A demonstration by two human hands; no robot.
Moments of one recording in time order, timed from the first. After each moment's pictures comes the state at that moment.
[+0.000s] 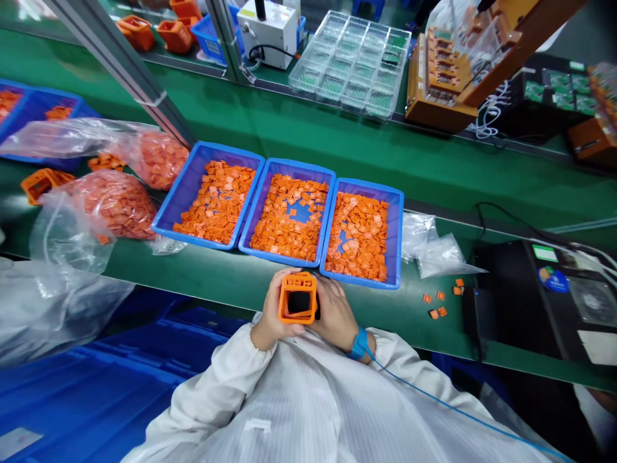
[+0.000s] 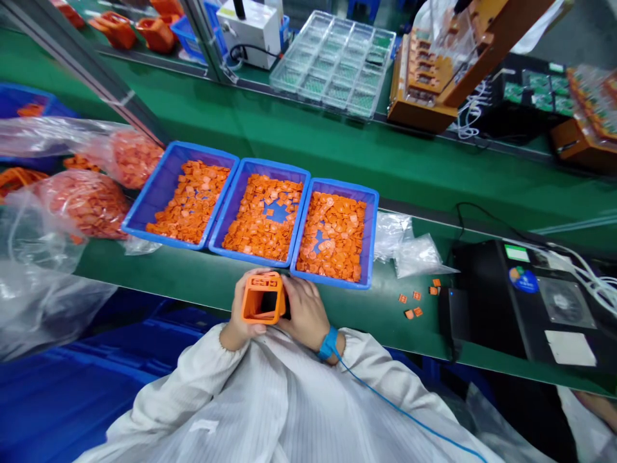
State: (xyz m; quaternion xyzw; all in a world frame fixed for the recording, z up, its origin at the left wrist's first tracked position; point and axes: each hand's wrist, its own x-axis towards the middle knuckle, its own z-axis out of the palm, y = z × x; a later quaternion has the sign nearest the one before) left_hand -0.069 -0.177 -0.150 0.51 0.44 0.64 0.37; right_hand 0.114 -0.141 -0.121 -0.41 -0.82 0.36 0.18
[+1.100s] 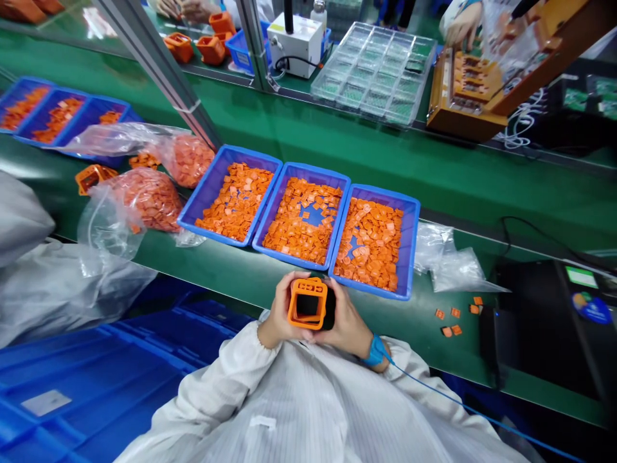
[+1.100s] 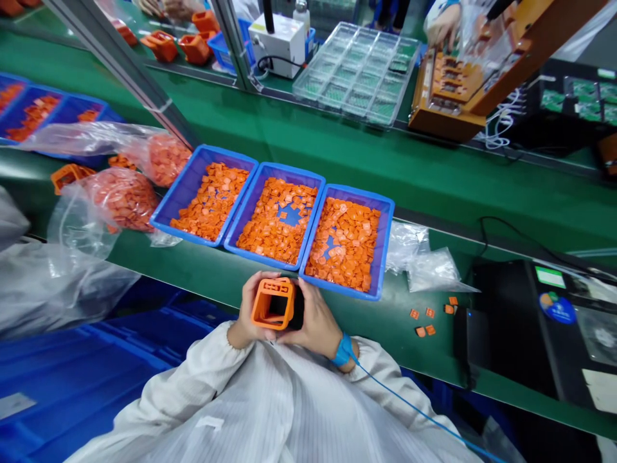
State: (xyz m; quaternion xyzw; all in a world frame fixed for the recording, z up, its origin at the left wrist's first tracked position) left_hand -0.064 -0.178 -0.151 0.51 0.39 0.66 0.38; right_hand 0.133 -0.137 -0.126 -0.33 -0.80 0.42 0.25
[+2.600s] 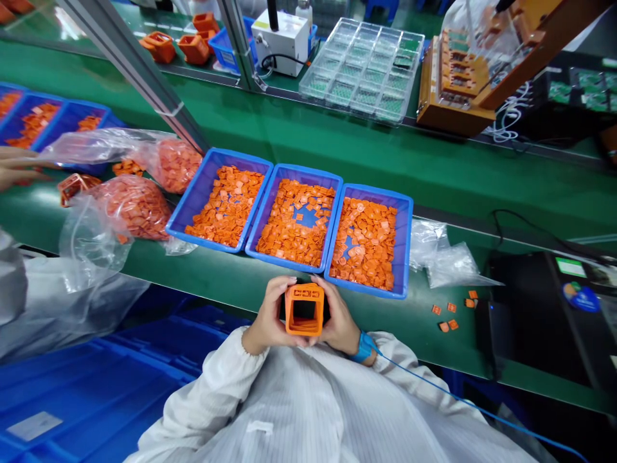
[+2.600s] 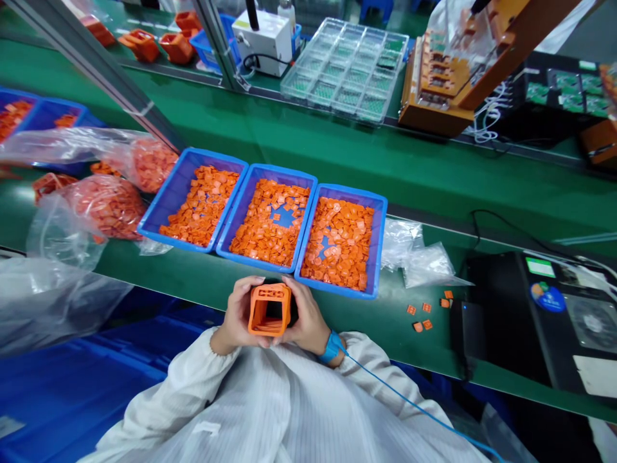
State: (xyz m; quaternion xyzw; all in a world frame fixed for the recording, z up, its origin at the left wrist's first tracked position) left_hand -0.101 -0.176 -0.142 0.64 0.41 0.59 0.28; right_hand 0.115 -0.136 -0.129 -0.33 -0.73 0.50 0.33
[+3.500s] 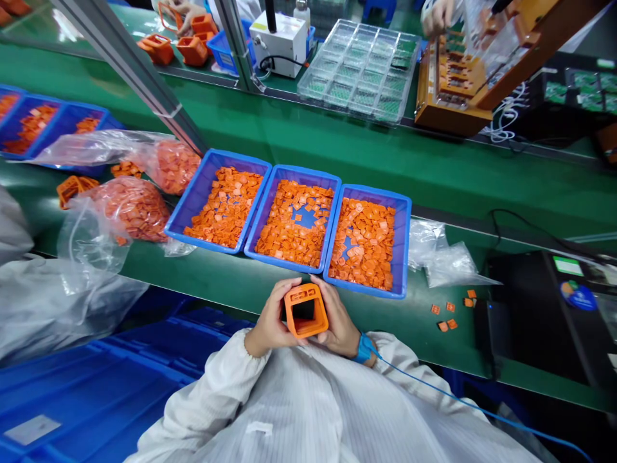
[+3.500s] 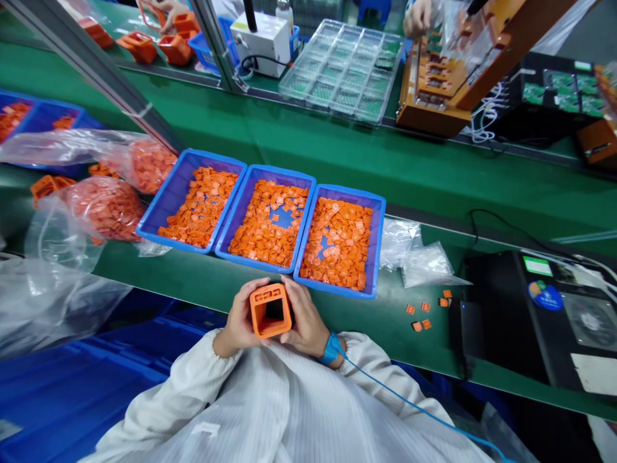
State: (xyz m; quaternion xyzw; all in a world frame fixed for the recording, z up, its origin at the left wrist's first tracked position) left_hand -0.091 -0.178 -0.134 0.64 0.43 0.57 0.30; right_hand 0.119 -0.135 -0.125 -0.28 -0.79 0.45 0.32
